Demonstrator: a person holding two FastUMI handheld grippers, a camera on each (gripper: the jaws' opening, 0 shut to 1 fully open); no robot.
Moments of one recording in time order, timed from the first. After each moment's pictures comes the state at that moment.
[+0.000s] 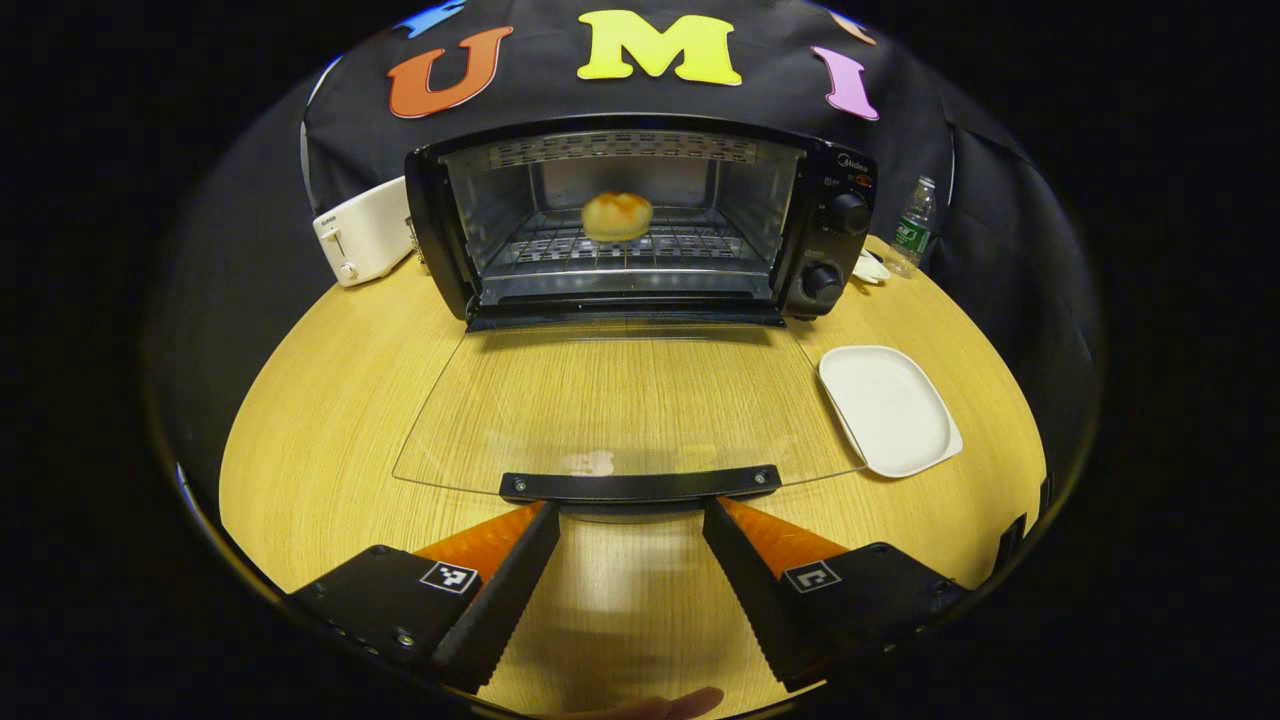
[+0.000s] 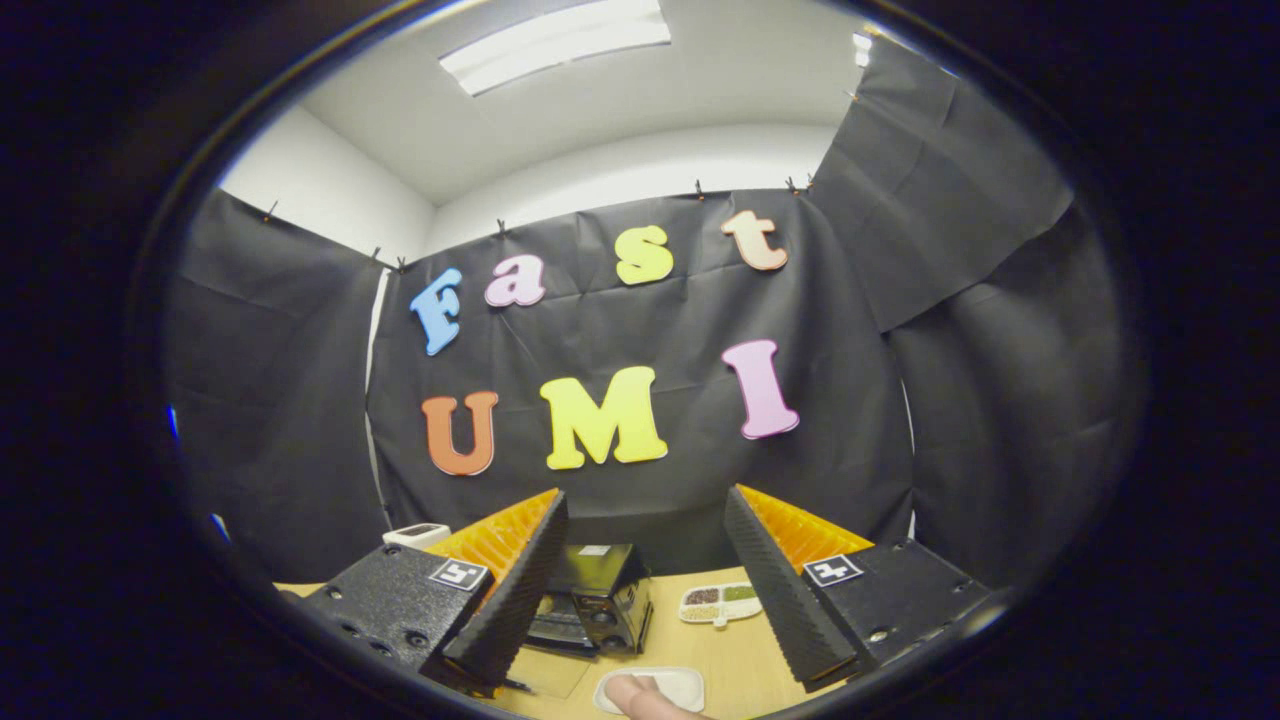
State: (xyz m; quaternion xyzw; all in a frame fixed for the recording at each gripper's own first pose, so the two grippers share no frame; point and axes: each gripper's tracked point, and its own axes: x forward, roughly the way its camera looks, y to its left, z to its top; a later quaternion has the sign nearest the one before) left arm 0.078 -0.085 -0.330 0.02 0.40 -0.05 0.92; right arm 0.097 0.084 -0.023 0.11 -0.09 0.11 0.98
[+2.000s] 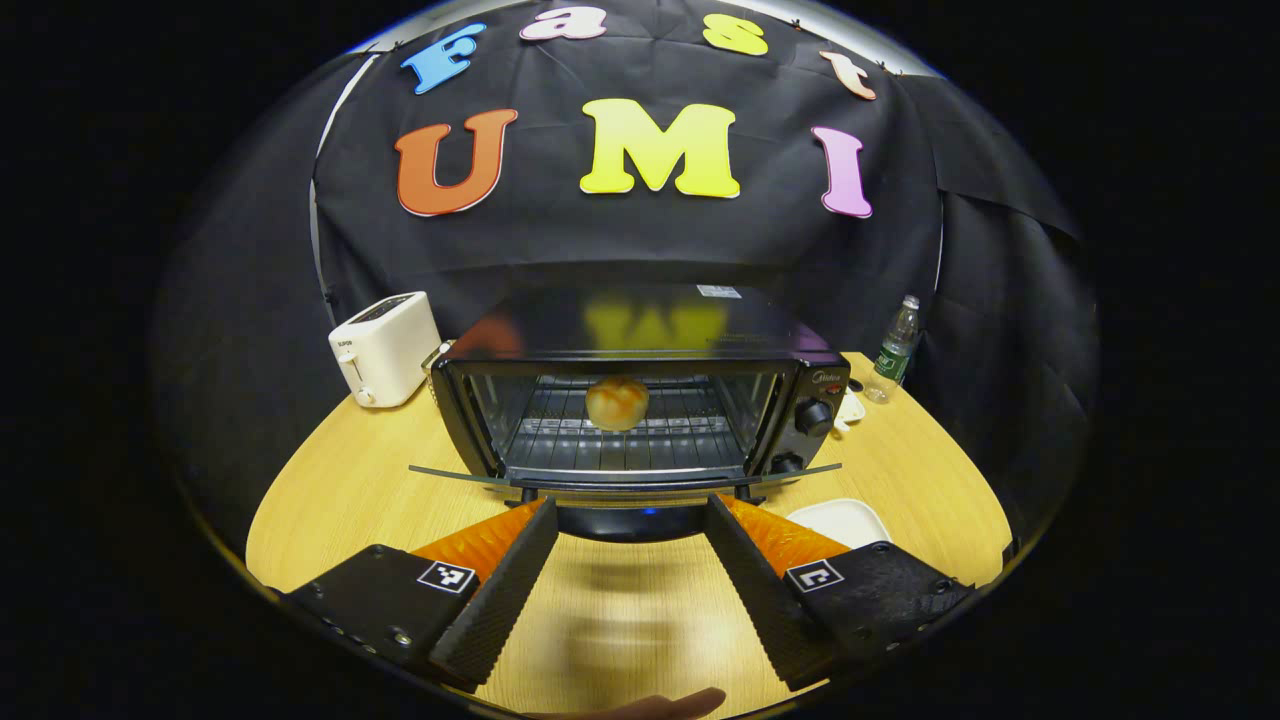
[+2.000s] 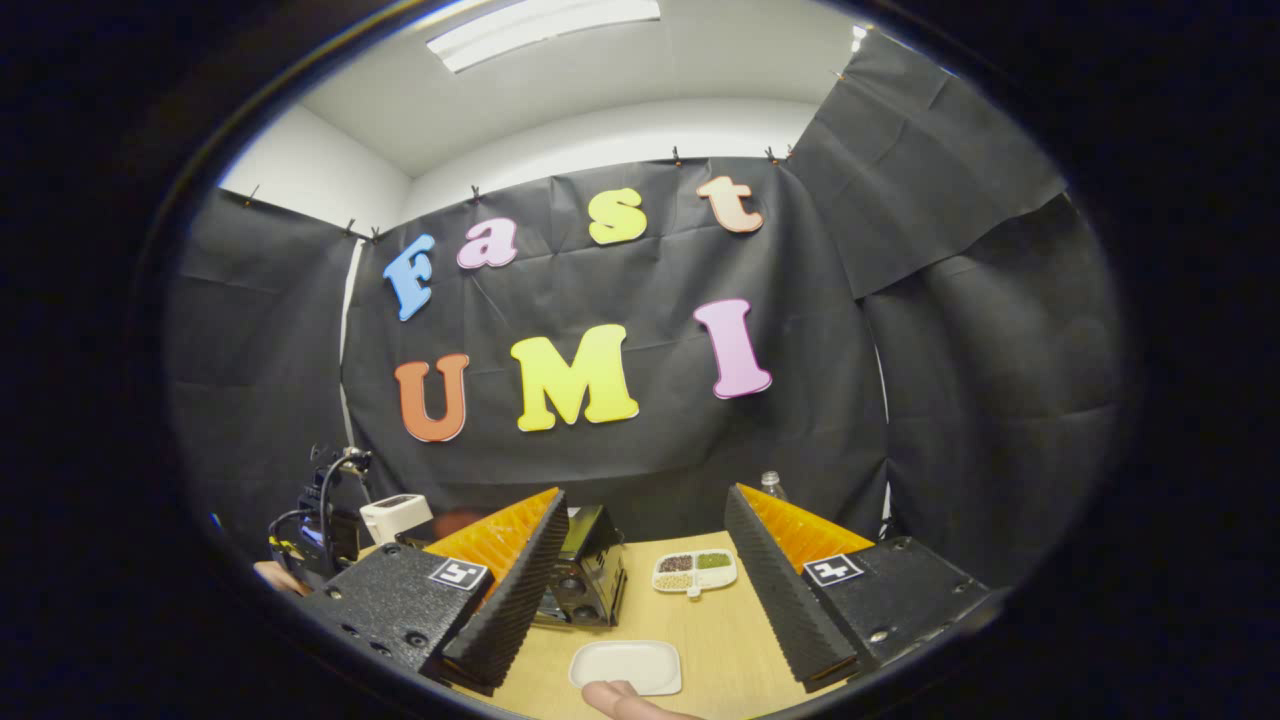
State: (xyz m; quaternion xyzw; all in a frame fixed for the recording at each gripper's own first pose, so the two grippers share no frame) left arm 0.154 -0.089 -0.199 0.01 0.25 -0.05 0.97; right arm 0.105 0.061 -0.074 0.10 -0.02 0.08 0.99
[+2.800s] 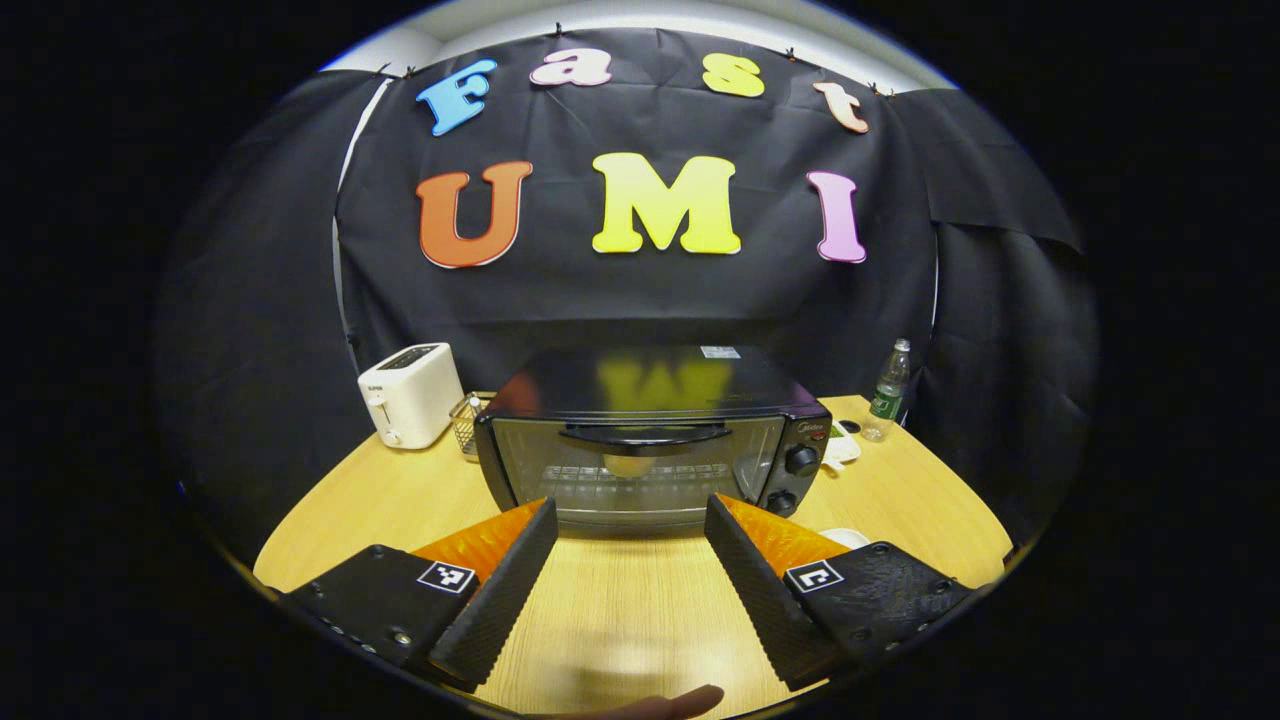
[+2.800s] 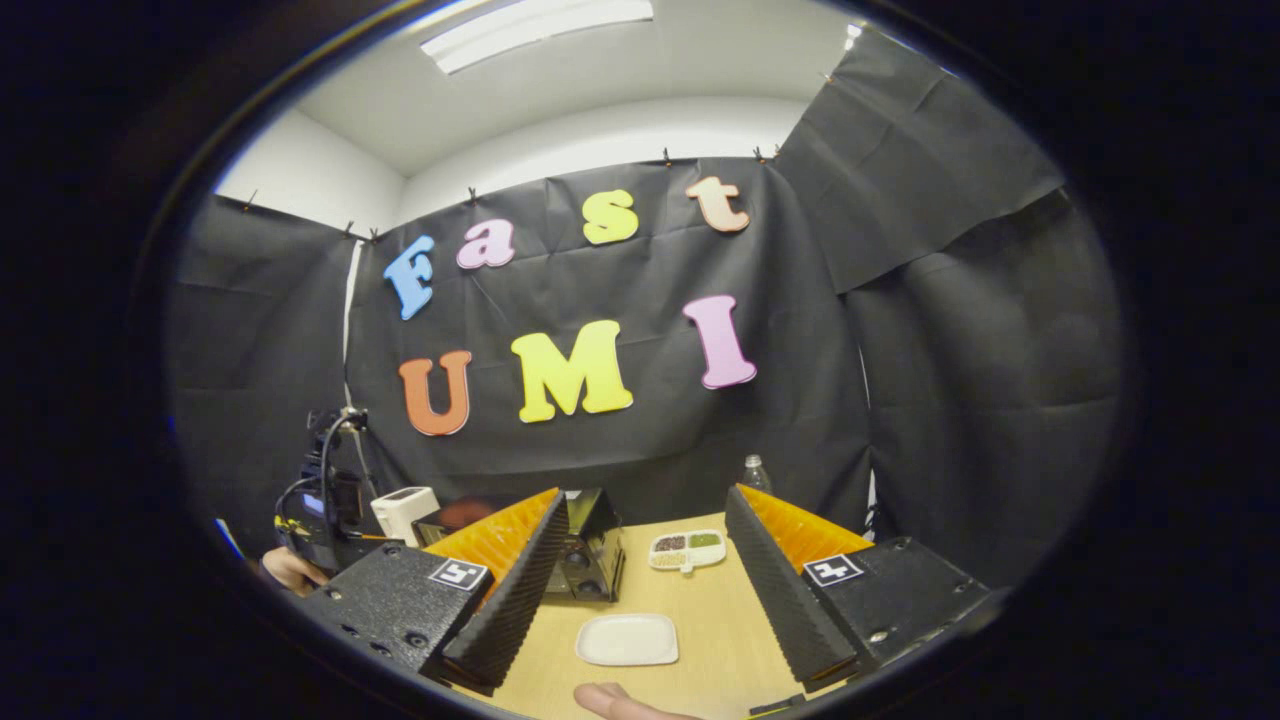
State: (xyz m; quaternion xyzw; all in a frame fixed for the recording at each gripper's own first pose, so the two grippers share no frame) left arm 0.122 -0.077 -0.147 0.01 0.16 -0.04 0.99; right arm 0.036 0.050 -0.081 0.11 0.00 0.07 0.99
